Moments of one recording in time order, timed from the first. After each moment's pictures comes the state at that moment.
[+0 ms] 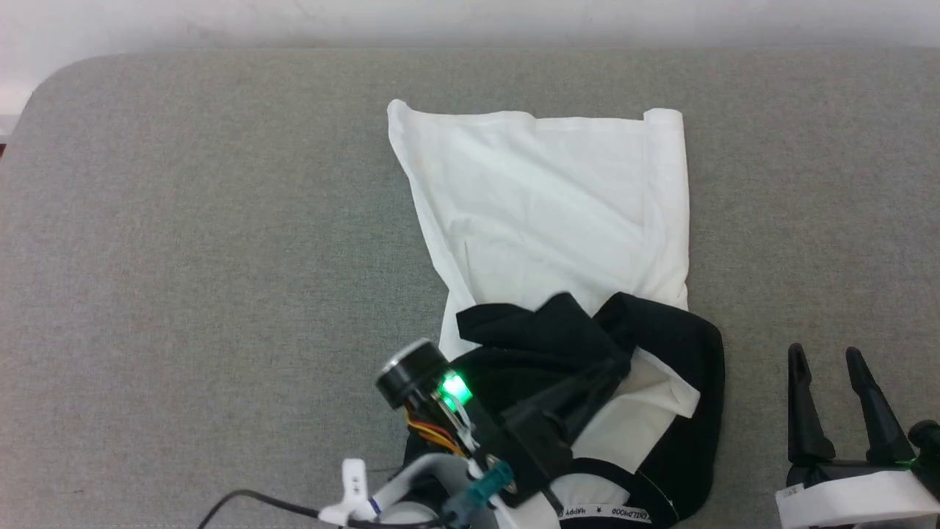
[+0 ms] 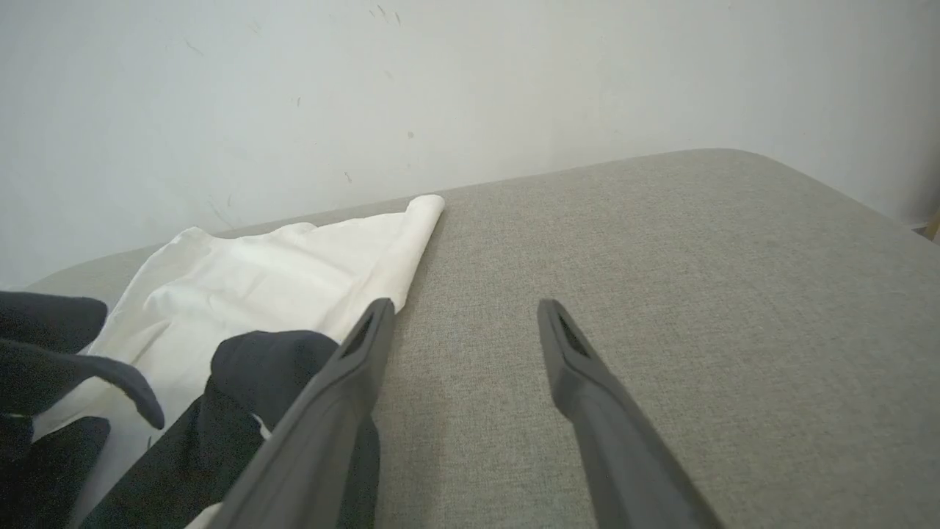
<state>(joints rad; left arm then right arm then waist) -0.33 0.29 -0.83 -0.21 -0.16 -0.03 0.10 0.11 -0.05 -0.13 0.02 0.25 0.13 -0.26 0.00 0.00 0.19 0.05</state>
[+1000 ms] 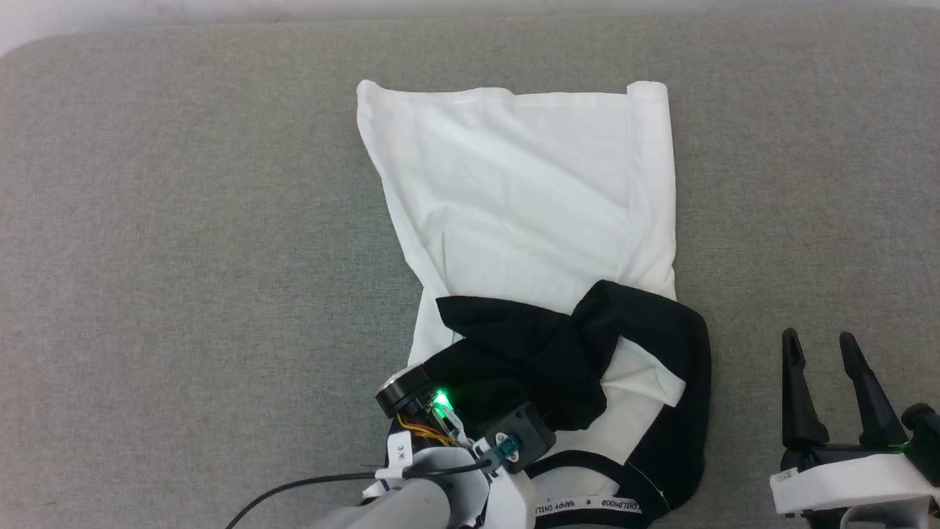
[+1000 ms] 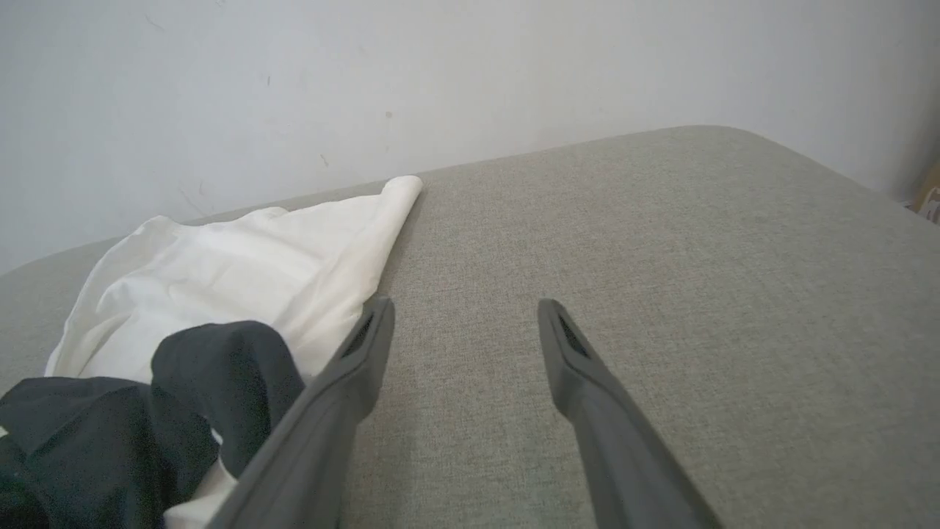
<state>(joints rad) -0.44 0.22 -0.94 0.35 -0.13 -0.07 0.04 0.07 -0.05 -0.12 0.04 0.25 0.13 -0.26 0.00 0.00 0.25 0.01</state>
